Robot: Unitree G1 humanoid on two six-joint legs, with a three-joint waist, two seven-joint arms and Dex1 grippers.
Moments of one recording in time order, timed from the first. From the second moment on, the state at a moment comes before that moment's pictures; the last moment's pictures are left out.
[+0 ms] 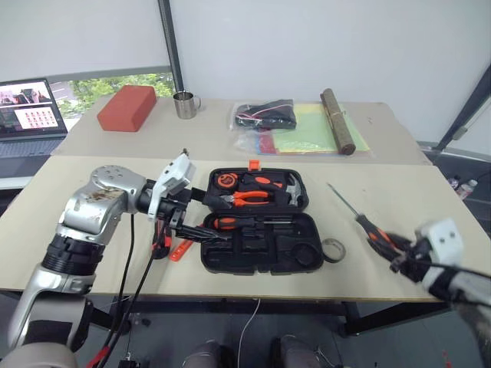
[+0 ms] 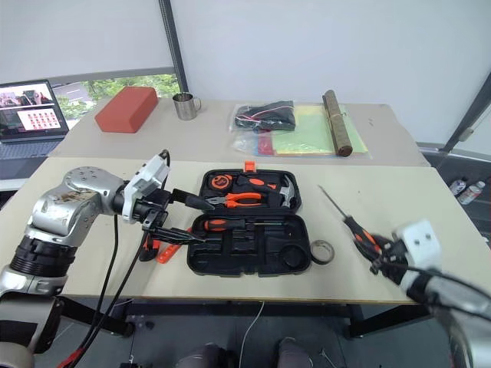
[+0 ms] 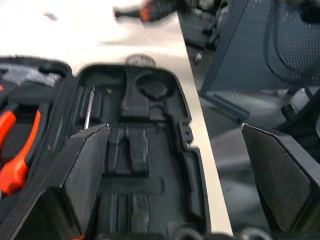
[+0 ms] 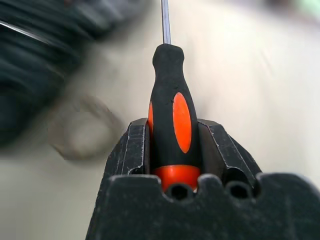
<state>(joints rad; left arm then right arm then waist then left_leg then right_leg) -0.73 0.78 -0.14 0.02 -0.47 0.59 -1.53 0.03 -0.81 -0.36 -0.41 0.47 0.53 0.76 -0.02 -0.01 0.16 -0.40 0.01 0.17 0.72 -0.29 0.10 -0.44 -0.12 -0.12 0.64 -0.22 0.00</state>
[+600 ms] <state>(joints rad) -0.59 0.88 -0.05 -0.16 -0.52 0.63 -1.43 -0.63 -0.73 0.28 0.19 0.12 0.09 1.24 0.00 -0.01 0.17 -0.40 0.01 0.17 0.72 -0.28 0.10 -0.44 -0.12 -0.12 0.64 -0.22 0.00</state>
